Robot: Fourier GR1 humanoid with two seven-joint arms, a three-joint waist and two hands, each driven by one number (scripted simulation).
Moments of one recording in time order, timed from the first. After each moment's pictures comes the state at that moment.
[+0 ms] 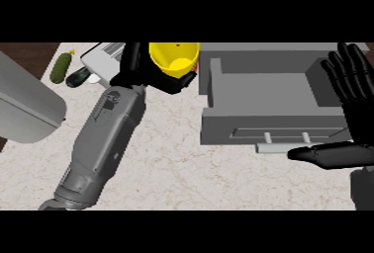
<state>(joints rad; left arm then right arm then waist) -0.91 0.01 0.09 -0.82 0.11 0.05 -0.54 -0.25 -0.21 -0.15 -1.85 -0.11 0.18 0.10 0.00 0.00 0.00</state>
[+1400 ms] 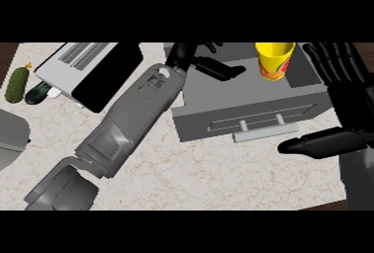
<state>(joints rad) -1.31 0.00 -0.33 -0.31 0.30 0.27 -0.22 -0.37 -0.22 -0.12 -1.78 -0.14 0.24 0.06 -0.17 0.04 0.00</state>
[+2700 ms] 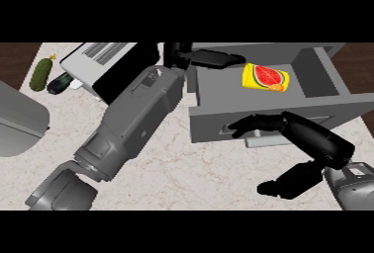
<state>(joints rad) -1.26 0.00 -0.27 -0.40 0.65 0.31 -0.50 -0.31 -0.39 0.22 -1.78 0.05 0.58 0.14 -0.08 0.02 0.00</state>
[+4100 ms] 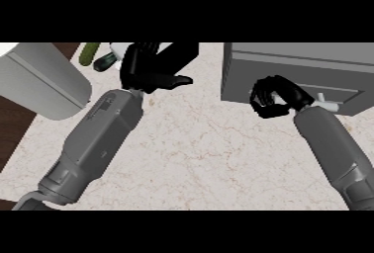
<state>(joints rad) -0.93 0.14 -0.25 -0.68 0.69 0.11 -0.51 -0.77 -0.33 0.12 -0.58 0.46 0.20 -0.41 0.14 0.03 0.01</state>
